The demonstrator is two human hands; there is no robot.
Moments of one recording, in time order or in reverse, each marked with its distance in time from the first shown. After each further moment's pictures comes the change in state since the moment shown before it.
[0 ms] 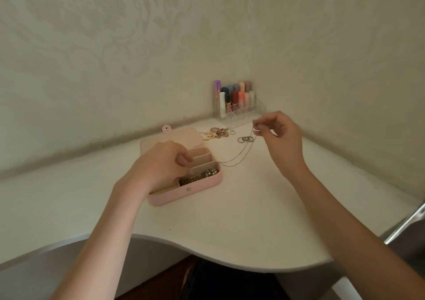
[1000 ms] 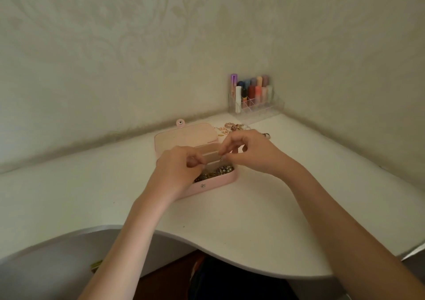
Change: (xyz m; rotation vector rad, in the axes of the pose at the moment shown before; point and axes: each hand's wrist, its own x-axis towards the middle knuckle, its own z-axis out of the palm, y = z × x) left_hand -0.014 -0.008 0.027 -0.224 0.240 -0.037; right_hand -0.010 -0.011 0.051 -0.287 -0.737 0.050
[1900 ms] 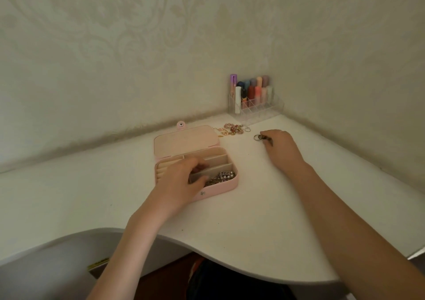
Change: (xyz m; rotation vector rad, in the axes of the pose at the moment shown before) left_hand -0.004 -0.020 0.016 0.145 0.026 0.265; right_hand 0.021 0.096 -0.029 -0.529 0.367 0.257
